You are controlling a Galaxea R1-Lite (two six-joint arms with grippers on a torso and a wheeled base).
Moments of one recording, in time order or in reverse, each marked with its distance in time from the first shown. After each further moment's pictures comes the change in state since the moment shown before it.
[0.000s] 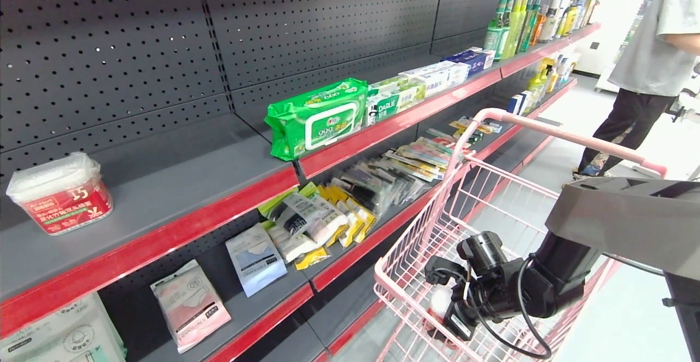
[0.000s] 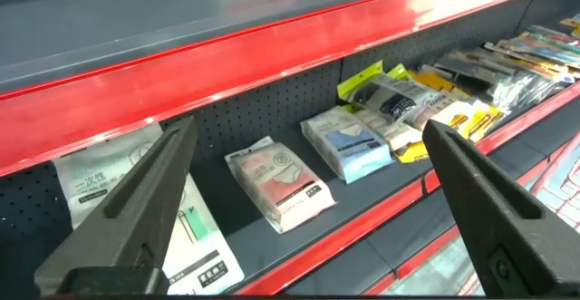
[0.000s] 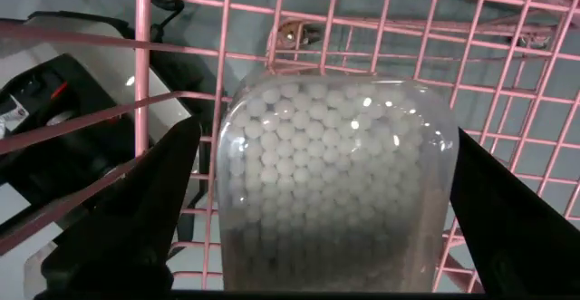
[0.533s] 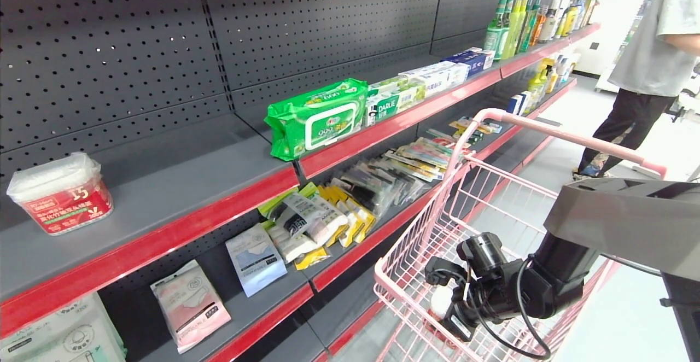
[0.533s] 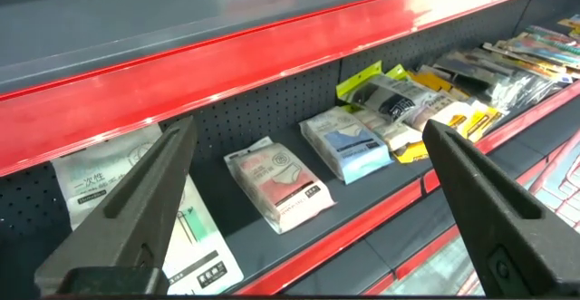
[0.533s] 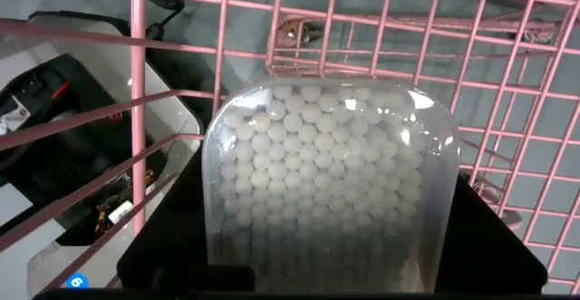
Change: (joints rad) left arm 0.000 0.000 -0.001 0.000 0.000 -0.002; right arm -0.001 0.011 0.001 -0.001 -0.004 0.004
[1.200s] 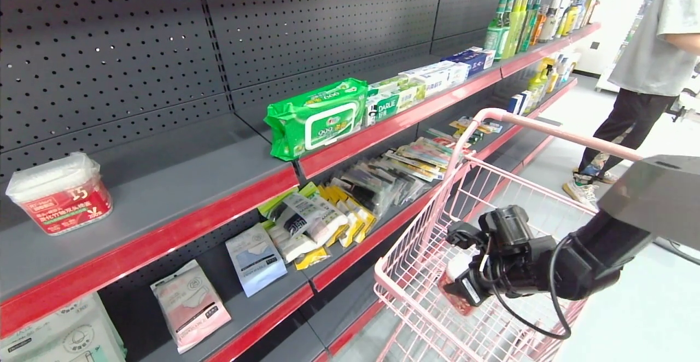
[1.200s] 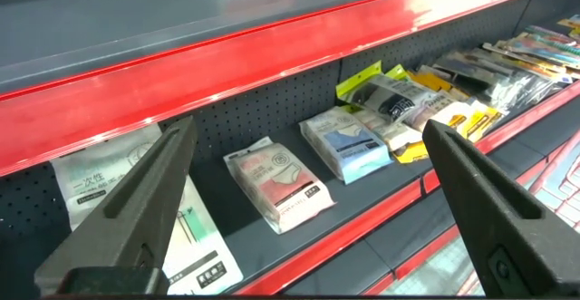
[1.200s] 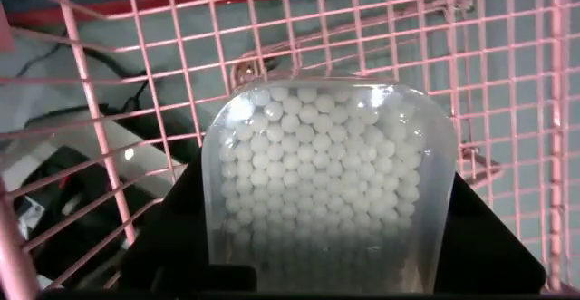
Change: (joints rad) left arm 0.000 0.000 0.000 0.000 -0.001 -0.001; right arm -0.054 -0.202 0.009 0.035 -0.121 0.236
